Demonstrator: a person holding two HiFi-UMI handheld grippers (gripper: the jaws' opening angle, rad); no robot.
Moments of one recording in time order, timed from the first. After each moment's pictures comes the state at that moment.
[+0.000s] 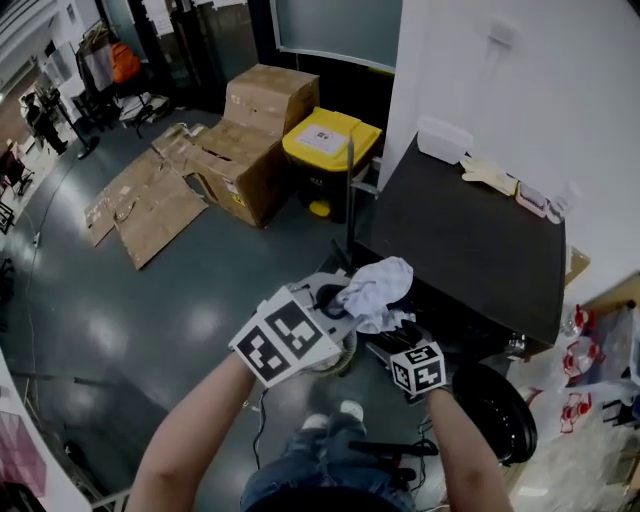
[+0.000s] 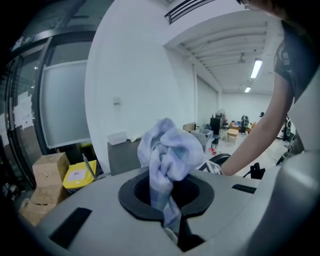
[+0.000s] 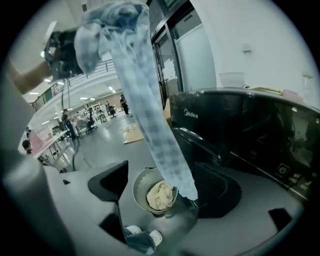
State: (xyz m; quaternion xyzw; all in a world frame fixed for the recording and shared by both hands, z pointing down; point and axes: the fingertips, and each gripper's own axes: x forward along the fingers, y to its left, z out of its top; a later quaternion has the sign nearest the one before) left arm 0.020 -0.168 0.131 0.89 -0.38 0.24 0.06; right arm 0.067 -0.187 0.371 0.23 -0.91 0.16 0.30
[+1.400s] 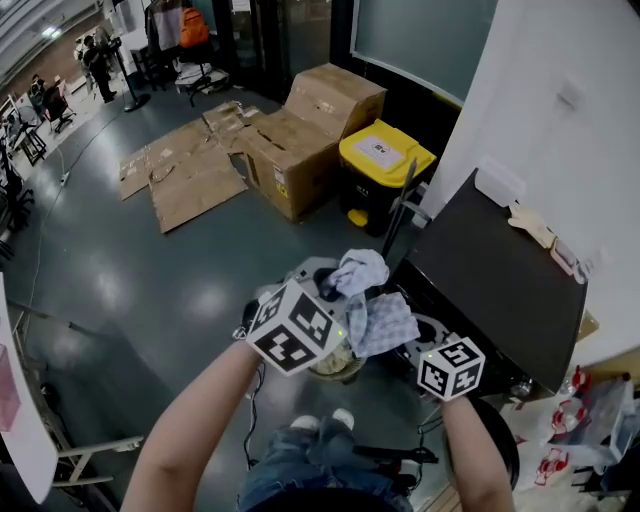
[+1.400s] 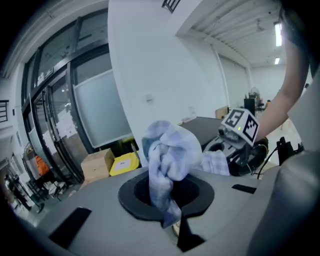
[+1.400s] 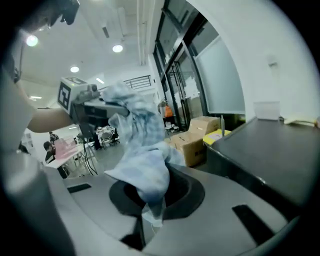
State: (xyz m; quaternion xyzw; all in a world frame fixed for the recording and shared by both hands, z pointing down) left arm -0.108 -0.151 0.138 0.77 -0.56 0.31 0.03; right arm -0.021 -0.176 0.233 0.11 -0.97 0.12 0.19
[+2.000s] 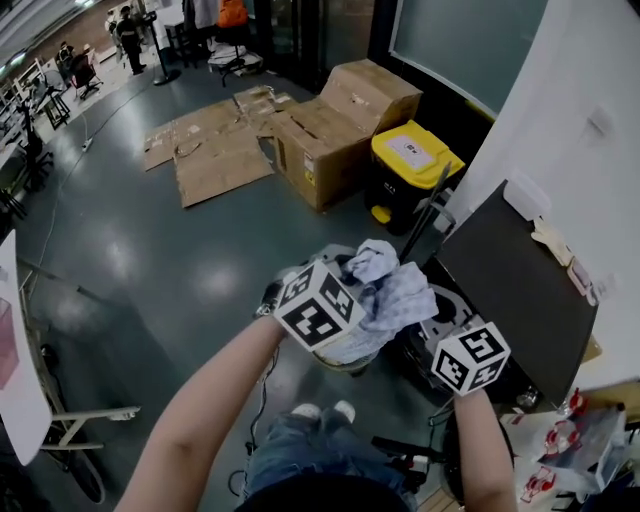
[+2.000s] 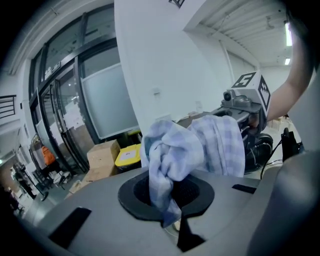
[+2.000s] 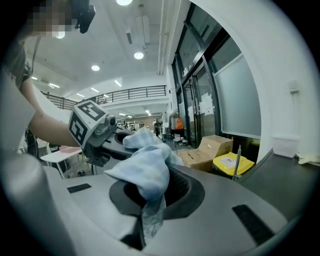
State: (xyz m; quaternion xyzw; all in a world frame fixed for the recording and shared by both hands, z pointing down) left arm -0.140 -0.138 0.164 0.75 -0.58 0.31 0.06; right arm -0.070 -0.151 0.148 0.07 -0.99 0.04 0.13
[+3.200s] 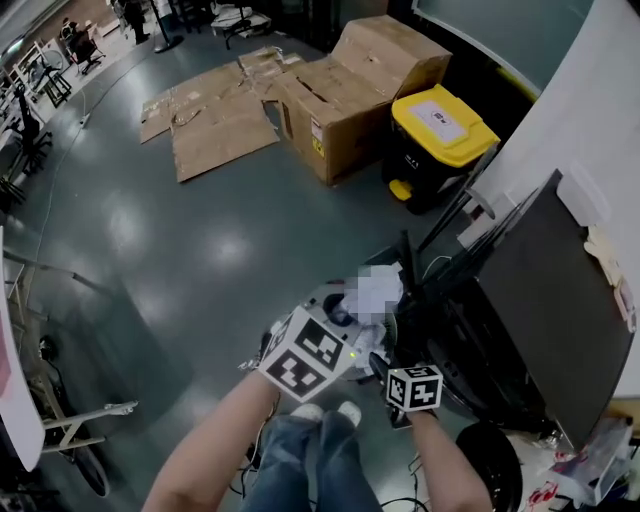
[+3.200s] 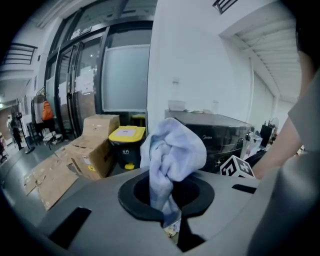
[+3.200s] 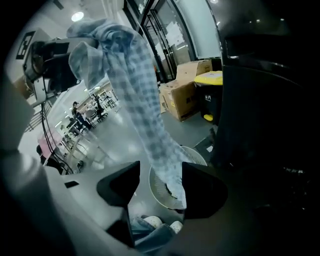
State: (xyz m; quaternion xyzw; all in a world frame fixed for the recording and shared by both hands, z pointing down) left arm -0.176 -0.169 0.303 0.74 -0.60 0.22 0.20; right arm -0.071 -0.159 0.504 0.13 -0.87 0.24 0.41
